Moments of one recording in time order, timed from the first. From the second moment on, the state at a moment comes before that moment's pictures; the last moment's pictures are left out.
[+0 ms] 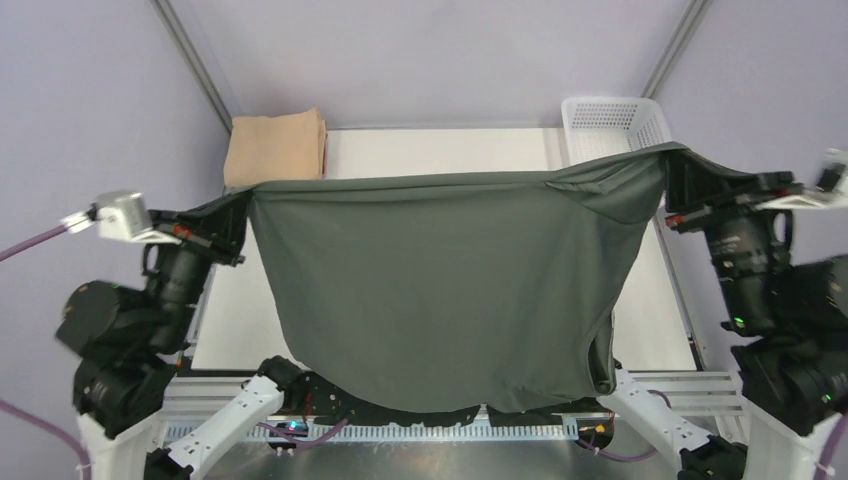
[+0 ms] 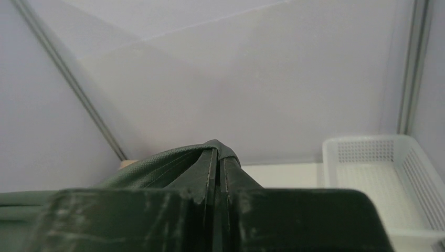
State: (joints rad) left arm -0.54 0.59 1.49 -0.60 -0.25 -0.28; right arm 0.39 0.75 1.75 -0.63 0.21 0.23
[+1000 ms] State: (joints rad) left arm -0.18 1.71 1.28 -0.37 0.01 -0.47; right arm 0.32 1.70 1.22 -0.27 0.34 0.33
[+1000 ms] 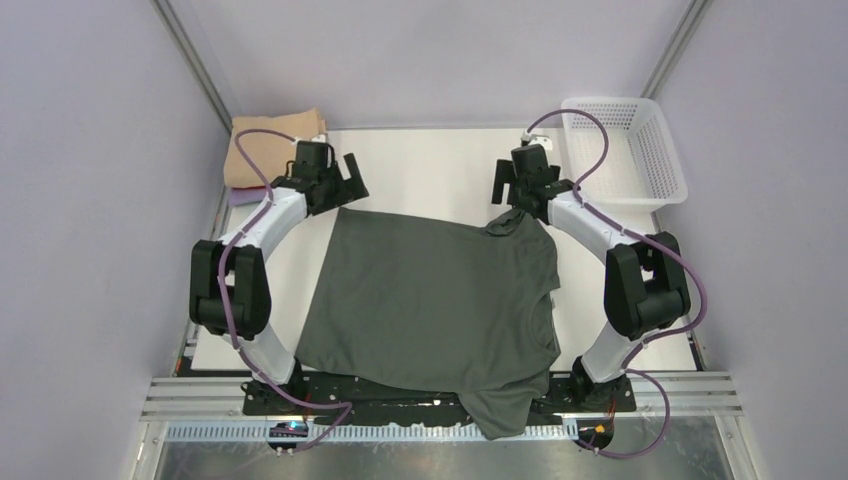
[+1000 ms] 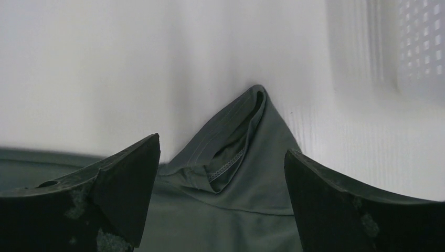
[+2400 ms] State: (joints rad) left arm -0.15 1.66 0.97 -0.18 0.25 -0.58; right arm 0.36 1.81 1.21 -0.33 0.06 0.45
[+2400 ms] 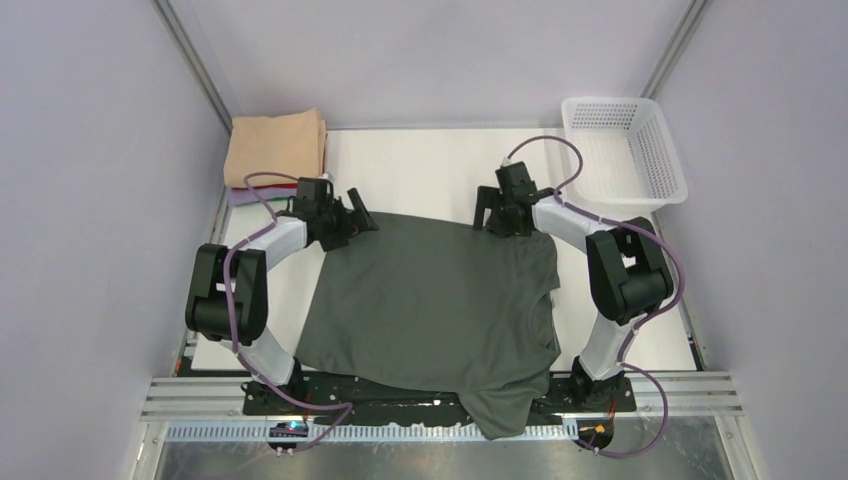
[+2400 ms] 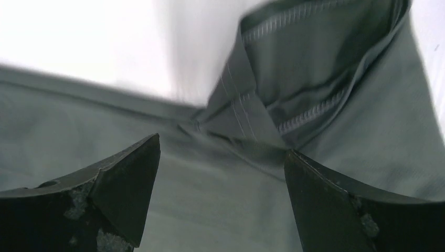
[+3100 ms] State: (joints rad) left arm -0.15 1.66 0.93 -0.15 0.27 -0.58; right arm 0.40 2.14 1.58 -0.32 0.07 0.43
